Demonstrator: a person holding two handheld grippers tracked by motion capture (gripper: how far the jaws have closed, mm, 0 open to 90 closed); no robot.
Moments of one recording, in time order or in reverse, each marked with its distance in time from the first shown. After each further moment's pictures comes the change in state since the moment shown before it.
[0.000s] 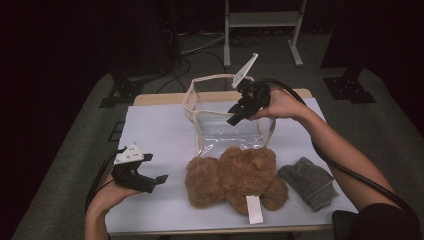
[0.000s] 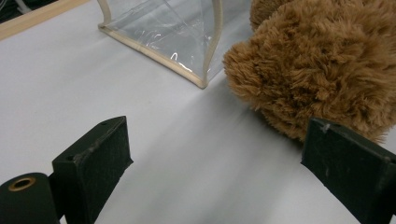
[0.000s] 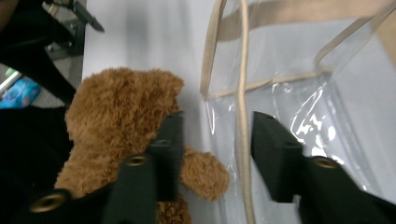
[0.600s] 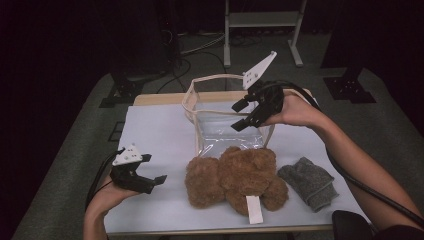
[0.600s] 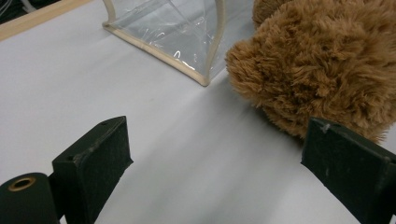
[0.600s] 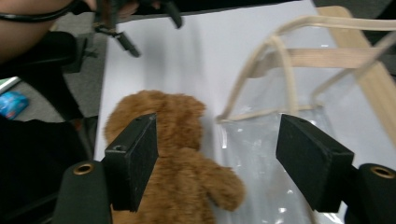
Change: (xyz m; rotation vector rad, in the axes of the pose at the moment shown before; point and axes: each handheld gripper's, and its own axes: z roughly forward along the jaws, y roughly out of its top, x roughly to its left) left arm -0.001 -0.002 -0.004 -0.006 0.014 -0.007; right arm 0.055 -0.002 -0.034 -0.113 -0.055 -0.081
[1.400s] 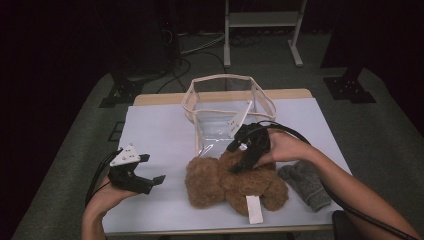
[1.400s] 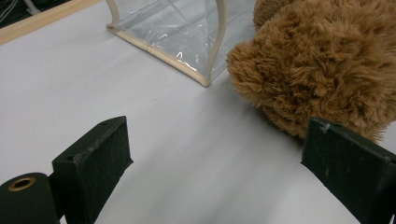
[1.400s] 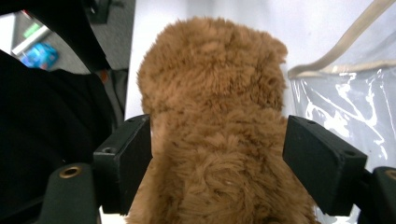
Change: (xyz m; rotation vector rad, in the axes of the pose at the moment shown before) left arm 0.000 -0.001 -0.004 -0.007 0.006 -0.005; right arm 0.042 -0.040 0.079 0.181 0.120 -0.025
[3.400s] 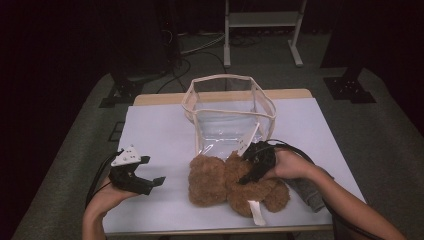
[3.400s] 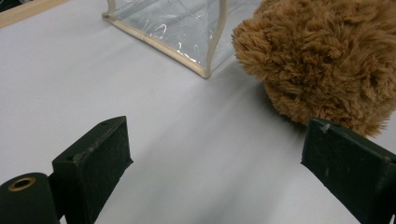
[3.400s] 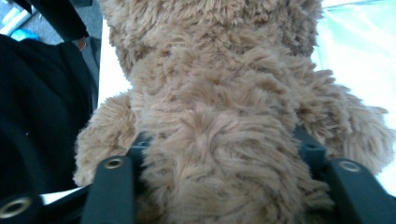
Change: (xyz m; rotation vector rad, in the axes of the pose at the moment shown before) left arm 0.003 -0.005 0.004 0.019 -0.013 -0.012; right arm 0.001 -0.055 0.038 0.038 -0.023 0.051
